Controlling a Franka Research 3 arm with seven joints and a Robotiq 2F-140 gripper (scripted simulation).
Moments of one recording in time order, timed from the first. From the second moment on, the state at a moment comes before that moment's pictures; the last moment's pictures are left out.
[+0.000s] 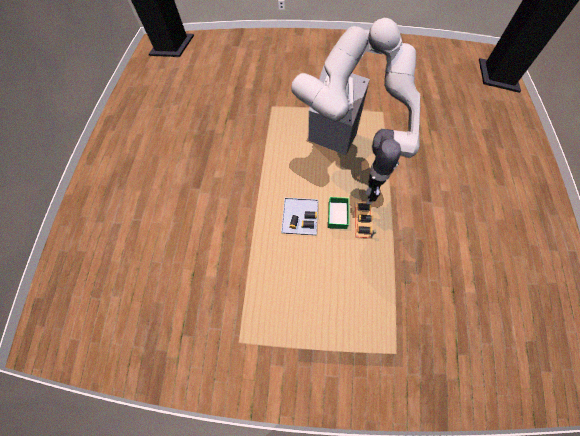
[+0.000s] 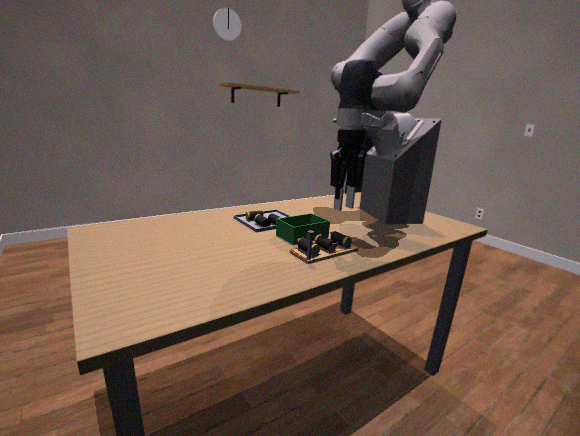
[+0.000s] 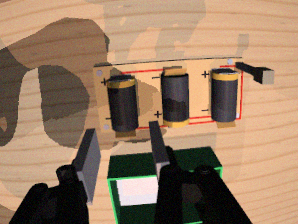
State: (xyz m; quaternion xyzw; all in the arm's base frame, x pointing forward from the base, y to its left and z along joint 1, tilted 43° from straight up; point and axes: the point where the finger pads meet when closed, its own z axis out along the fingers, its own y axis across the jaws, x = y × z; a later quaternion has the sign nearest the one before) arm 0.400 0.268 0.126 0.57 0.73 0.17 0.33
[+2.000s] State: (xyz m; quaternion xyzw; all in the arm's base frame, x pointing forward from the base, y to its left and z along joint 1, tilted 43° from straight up) arm 0.386 0.271 0.113 -0.26 0.90 -0.16 0.31
